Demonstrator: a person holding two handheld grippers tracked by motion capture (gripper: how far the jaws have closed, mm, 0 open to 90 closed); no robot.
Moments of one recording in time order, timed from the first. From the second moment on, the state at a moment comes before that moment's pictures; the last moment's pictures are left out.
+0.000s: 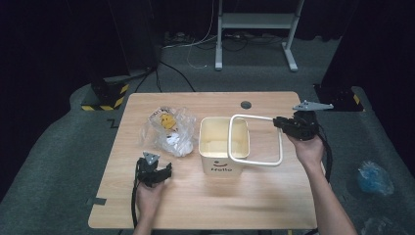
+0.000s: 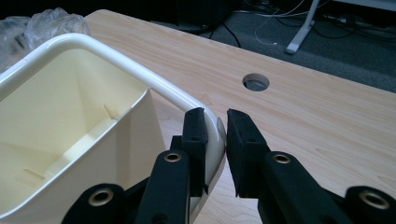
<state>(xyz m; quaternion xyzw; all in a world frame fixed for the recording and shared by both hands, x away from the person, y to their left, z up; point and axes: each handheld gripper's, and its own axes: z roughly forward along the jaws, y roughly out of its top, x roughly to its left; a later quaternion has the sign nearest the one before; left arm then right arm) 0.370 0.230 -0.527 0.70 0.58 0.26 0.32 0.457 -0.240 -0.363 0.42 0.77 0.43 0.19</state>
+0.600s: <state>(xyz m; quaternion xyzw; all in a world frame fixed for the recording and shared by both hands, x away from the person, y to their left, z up) 0.370 0.229 -0.527 0.70 0.58 0.26 0.32 0.457 -0.235 -0.359 0.42 0.77 0.43 0.20</state>
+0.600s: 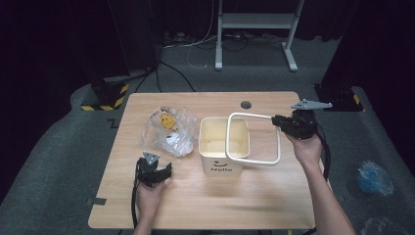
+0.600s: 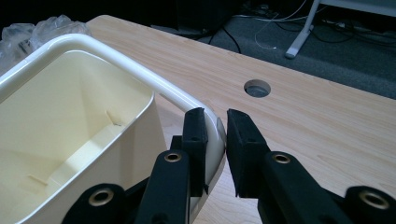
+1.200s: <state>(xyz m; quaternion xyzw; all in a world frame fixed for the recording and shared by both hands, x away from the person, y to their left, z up) 0.370 0.229 -0.527 0.70 0.58 0.26 0.32 0.461 -0.225 -0.360 0.42 0.78 0.43 0.20</state>
